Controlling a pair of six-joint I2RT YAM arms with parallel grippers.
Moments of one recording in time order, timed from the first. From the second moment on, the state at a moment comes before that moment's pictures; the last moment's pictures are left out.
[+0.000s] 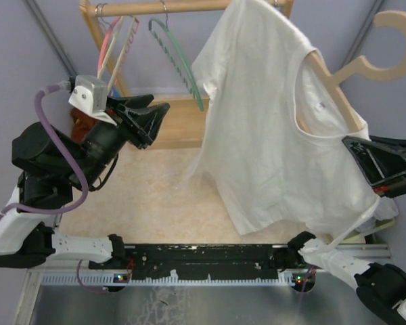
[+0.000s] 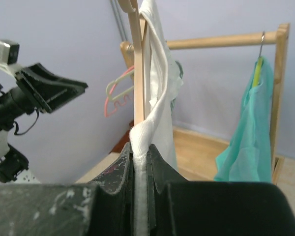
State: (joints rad) left arm -1.27 1.11 1.85 -0.42 -0.62 0.04; right arm 0.56 0.91 2.27 -1.10 -0.12 0.26
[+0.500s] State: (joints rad) left arm -1.27 1.08 1.82 -0.45 -0.64 0.04; right arm 0.56 0.86 2.22 -0.98 0.02 0.26
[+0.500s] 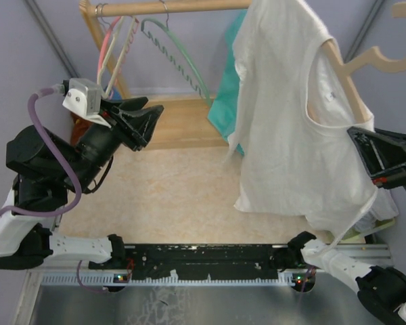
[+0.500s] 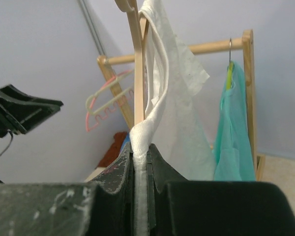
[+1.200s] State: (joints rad) left arm -1.27 1.12 1.79 -0.47 -0.63 0.00; right arm 0.56 1.10 2.21 -1.14 0.09 0.27
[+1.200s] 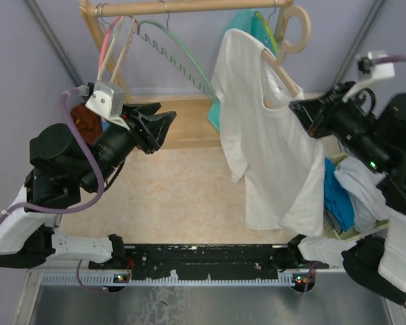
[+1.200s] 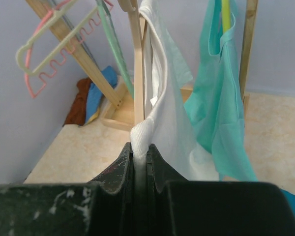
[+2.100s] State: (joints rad) left arm -1.27 1.07 1.78 -0.54 -0.59 -0.04; right arm 0.56 1.60 2.36 -0.85 0.25 0.23
